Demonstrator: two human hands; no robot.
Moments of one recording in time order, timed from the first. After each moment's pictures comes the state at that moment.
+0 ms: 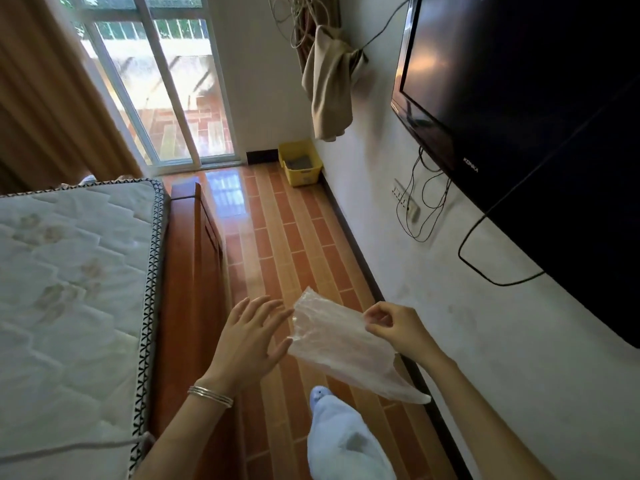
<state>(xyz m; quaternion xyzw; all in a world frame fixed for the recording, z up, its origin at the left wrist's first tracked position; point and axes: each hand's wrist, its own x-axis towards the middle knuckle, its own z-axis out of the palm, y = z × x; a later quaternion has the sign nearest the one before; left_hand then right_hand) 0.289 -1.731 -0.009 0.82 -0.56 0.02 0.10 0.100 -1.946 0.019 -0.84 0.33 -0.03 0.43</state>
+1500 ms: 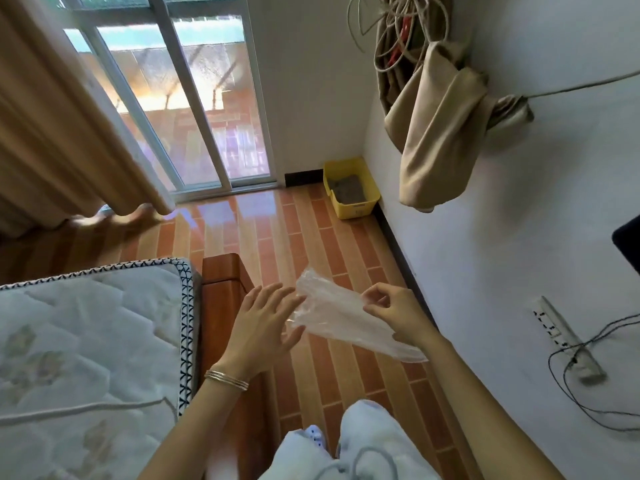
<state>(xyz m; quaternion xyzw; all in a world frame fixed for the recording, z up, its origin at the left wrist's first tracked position) 0.844 -1.968 -0.010 0.85 -0.53 -0.02 0.09 0.686 -2.188 -0.002 -0.83 0.30 -0.02 0.46</state>
